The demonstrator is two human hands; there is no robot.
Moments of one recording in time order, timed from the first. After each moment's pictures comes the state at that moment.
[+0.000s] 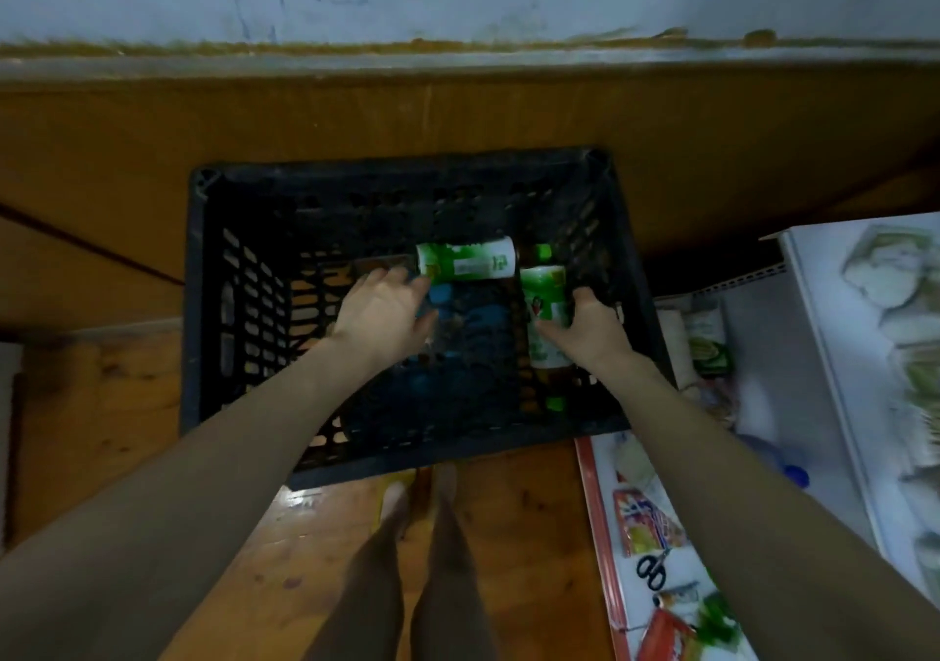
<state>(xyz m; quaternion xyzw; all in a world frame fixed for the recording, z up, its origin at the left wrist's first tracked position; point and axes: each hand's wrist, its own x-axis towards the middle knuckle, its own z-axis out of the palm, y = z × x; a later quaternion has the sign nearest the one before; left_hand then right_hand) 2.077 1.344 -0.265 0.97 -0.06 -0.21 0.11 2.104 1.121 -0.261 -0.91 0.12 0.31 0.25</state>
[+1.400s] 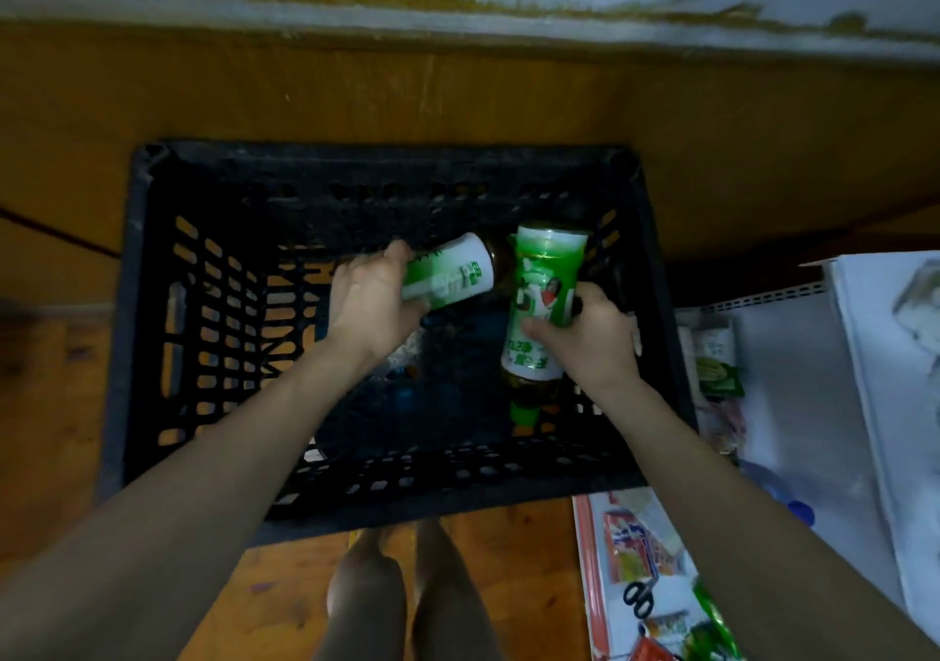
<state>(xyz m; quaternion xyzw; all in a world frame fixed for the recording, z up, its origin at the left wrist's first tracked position) 2.107 1.335 -0.302 0.96 0.11 -0.13 0.24 2.119 1.134 -0.273 -0.90 0.10 0.22 0.36</state>
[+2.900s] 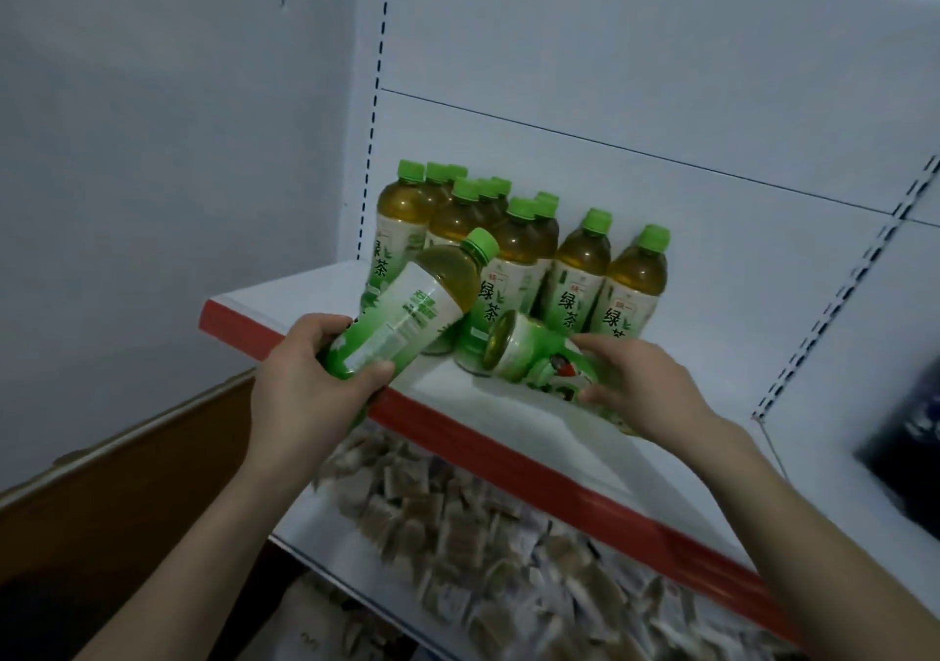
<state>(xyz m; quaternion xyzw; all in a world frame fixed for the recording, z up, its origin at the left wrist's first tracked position) 1.972 0.979 0.130 0.74 -0.27 0.07 0.62 1.803 0.784 0.189 -0.94 0.32 -0.13 -0.01</state>
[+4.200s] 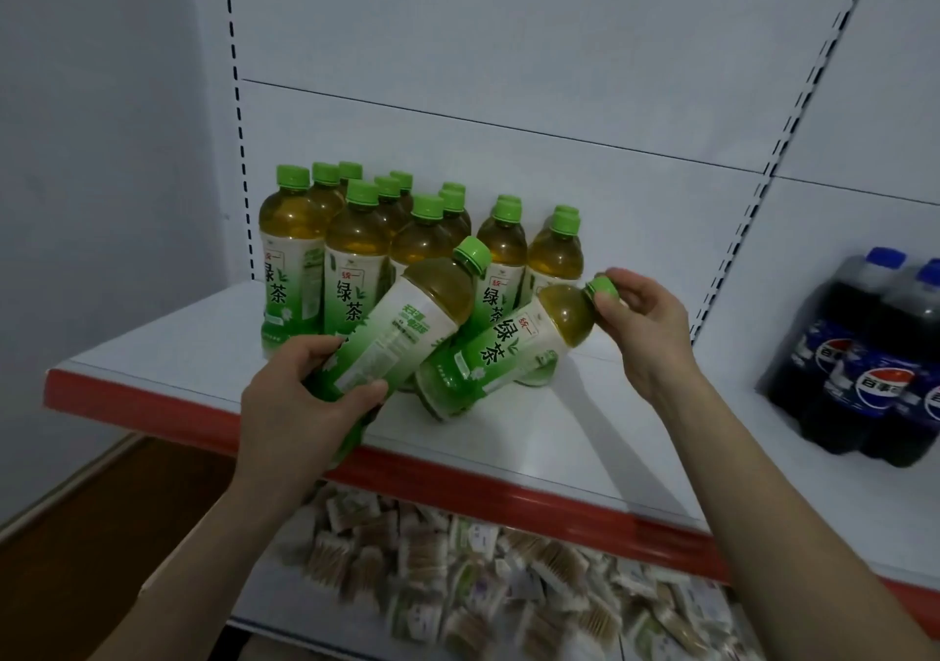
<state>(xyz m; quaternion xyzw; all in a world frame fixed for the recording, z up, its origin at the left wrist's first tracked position) 1.980 0.919 0.133 0.66 -0.40 0.03 0.63 1.790 0.721 0.195 -0.59 0.33 -0.54 0.50</state>
